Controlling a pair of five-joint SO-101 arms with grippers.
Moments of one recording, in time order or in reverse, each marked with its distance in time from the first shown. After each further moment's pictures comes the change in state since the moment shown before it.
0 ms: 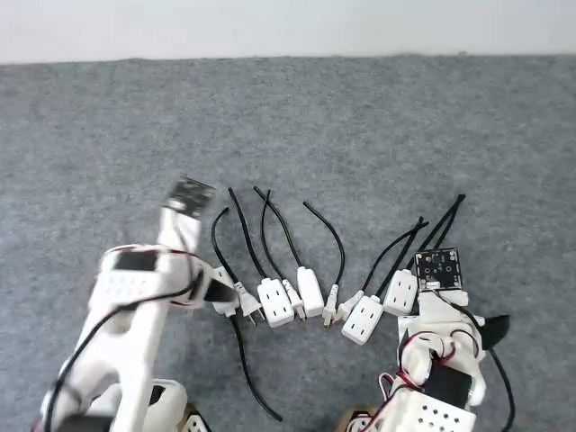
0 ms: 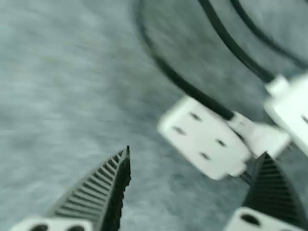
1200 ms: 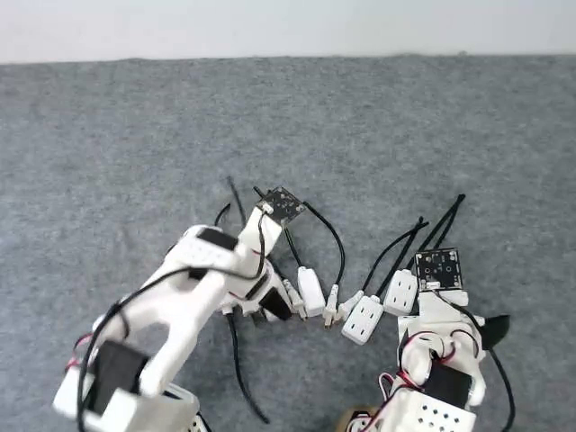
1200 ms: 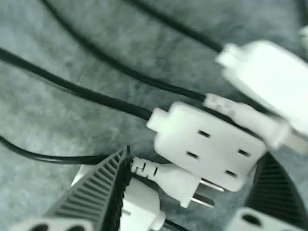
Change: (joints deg) left arm 18.9 23.6 -15.3 -1.2 2.1; right arm 0.0 0.0 0.0 0.0 0.0
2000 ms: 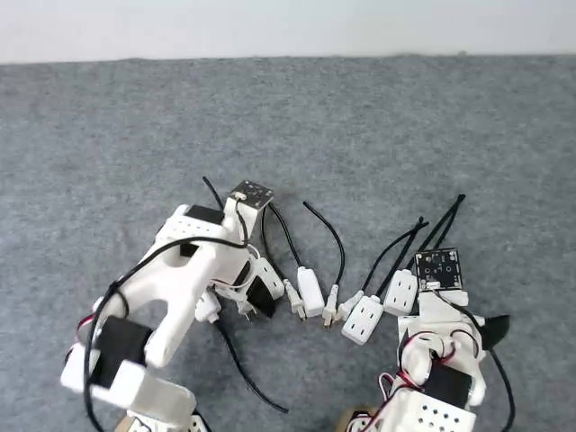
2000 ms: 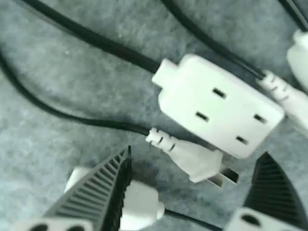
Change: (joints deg) left arm -5.9 6.2 -7.5 12.7 6.2; right arm 0.0 0.0 0.0 0.0 0.0
